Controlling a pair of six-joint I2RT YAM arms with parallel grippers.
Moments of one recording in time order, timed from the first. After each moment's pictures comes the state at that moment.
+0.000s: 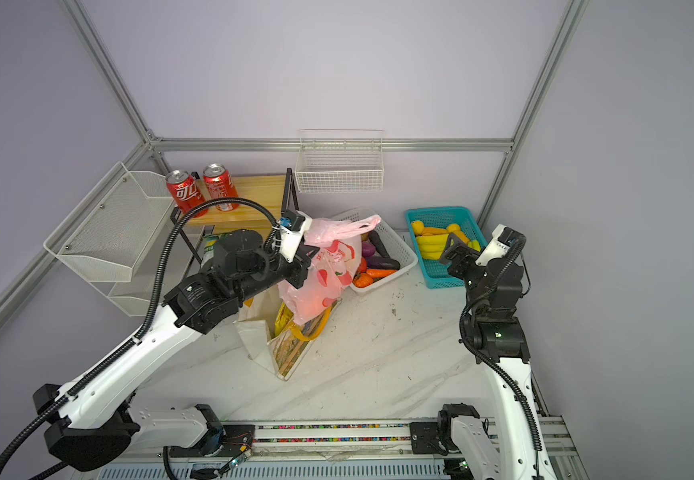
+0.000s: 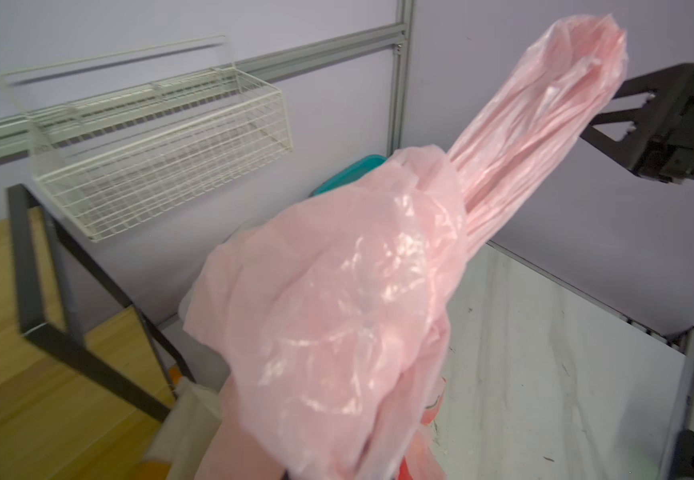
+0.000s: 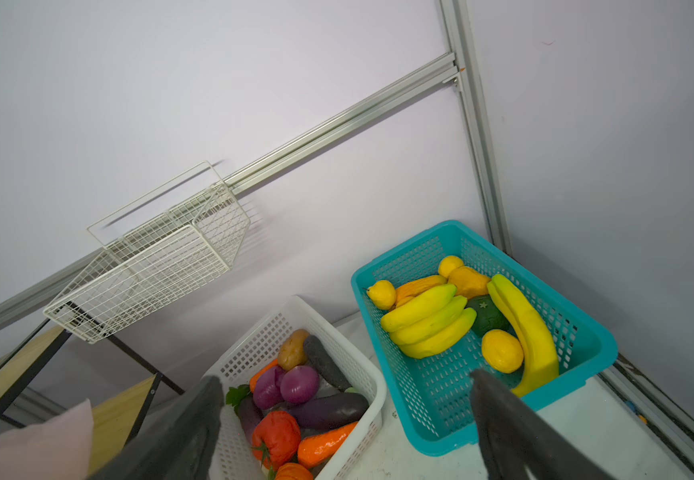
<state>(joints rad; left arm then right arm) -0.76 1.28 1.55 -0.52 -0.12 0.02 -0.03 0.86 1.01 -0.20 0.01 0.46</state>
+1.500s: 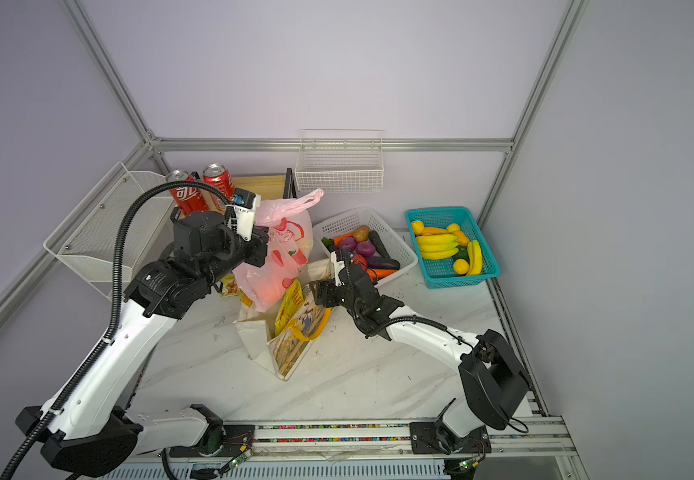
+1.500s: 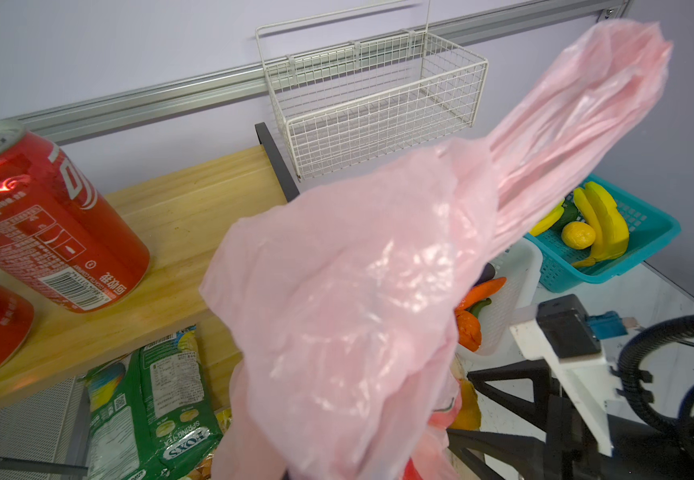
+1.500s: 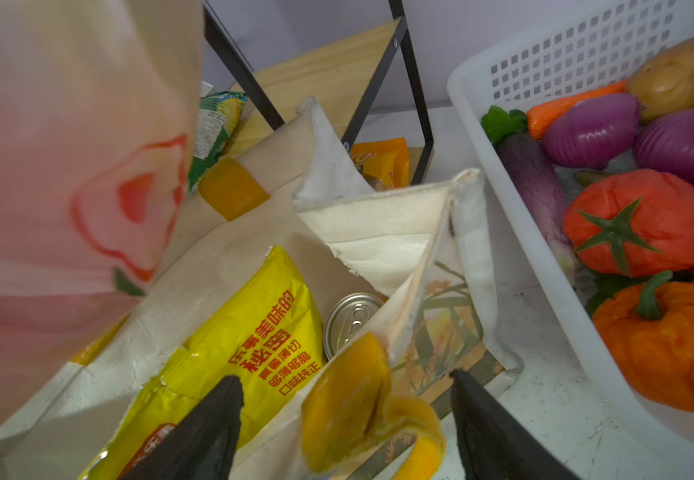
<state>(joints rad) -0.53 1.27 1.67 -0.73 -0.24 0.01 0.79 1.54 1.05 0.09 0.02 0.54</state>
